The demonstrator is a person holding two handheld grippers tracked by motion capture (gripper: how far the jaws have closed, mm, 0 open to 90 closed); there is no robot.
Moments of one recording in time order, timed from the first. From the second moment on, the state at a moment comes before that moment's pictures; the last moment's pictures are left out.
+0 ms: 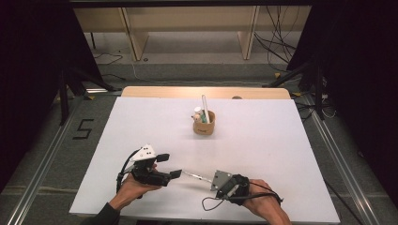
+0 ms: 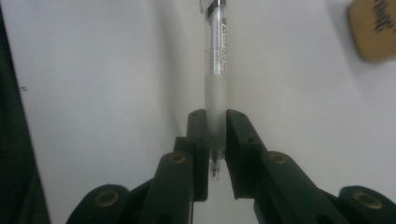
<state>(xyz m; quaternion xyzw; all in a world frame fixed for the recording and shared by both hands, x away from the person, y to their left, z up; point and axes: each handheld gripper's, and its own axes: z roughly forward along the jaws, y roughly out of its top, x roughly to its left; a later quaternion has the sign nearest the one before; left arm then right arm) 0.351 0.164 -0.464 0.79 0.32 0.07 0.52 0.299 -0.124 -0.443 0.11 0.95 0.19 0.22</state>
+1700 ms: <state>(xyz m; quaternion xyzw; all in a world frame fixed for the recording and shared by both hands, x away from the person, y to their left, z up) 0.373 0.053 -0.412 0.96 0.09 0.01 0.26 0.260 -0.106 -0.465 -0.13 0.85 0.11 0.50</state>
